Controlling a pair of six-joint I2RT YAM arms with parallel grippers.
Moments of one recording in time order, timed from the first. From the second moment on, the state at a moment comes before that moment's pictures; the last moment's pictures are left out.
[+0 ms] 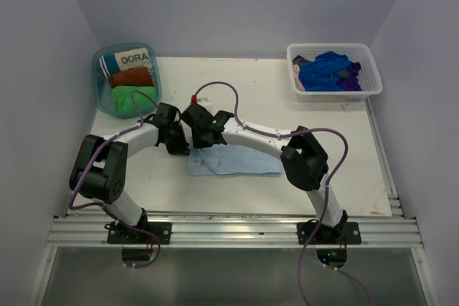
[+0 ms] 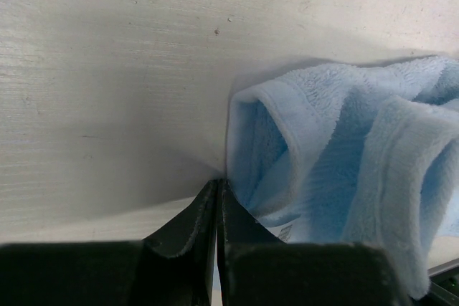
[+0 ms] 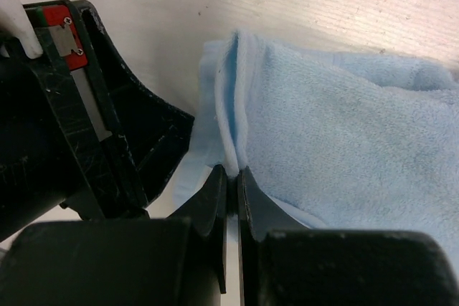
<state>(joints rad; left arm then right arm) -0.26 1.63 0.85 -0.39 0.19 -0.60 1.00 2.12 1.77 -0.65 0.26 0.75</state>
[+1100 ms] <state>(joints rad) -0.22 1.50 0.92 -0.59 0.03 -0.58 0.86 1.71 1.33 -0.55 0.29 0.75</state>
